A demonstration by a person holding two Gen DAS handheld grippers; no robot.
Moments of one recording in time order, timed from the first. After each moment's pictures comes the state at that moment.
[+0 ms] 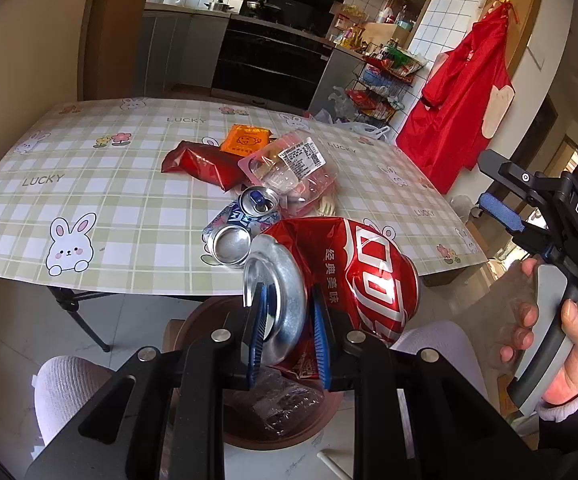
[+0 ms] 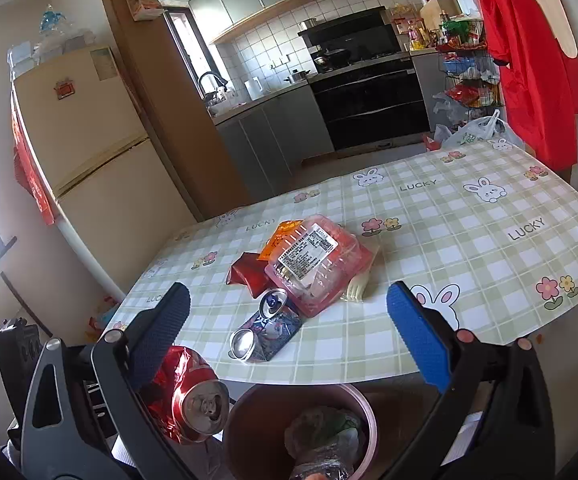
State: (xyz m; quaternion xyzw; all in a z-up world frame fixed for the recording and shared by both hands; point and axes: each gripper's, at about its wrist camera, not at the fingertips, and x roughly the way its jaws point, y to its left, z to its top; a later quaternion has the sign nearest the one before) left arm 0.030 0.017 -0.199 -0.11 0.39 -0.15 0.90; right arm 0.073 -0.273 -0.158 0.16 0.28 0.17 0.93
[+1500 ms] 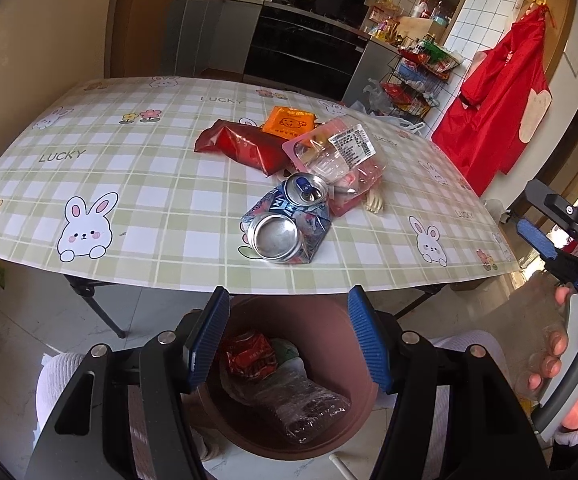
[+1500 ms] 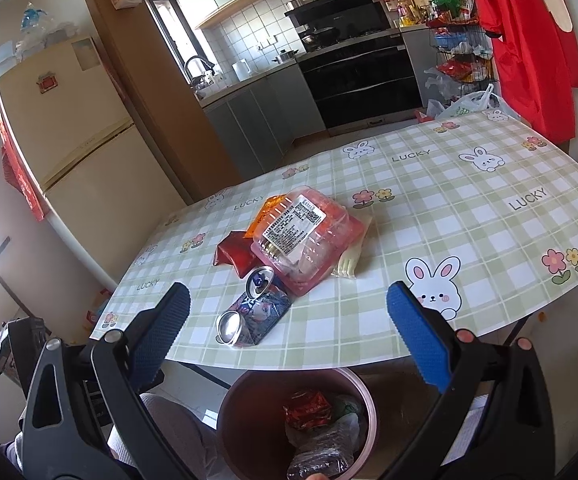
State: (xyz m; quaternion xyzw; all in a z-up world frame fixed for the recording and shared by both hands) left arm 0.059 0.032 -0.232 -0.11 0.42 -0.09 0.90; right arm 0.087 -0.273 -0.190 0.17 0.32 0.16 0.92
